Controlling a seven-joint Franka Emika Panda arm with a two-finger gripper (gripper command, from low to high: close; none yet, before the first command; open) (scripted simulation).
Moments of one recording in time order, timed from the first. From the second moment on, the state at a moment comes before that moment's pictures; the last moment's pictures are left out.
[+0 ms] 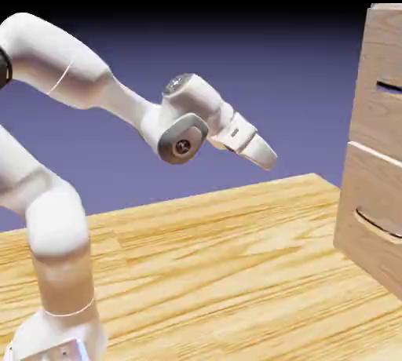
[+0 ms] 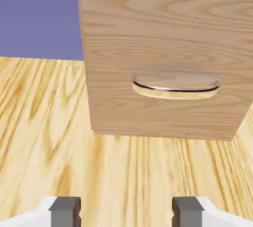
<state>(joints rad) 0.01 -0.56 0.00 -2.79 0.05 3.03 0.72</state>
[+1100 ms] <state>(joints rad) -0.08 -0.20 0.04 -2.20 1.49 2.96 0.11</state>
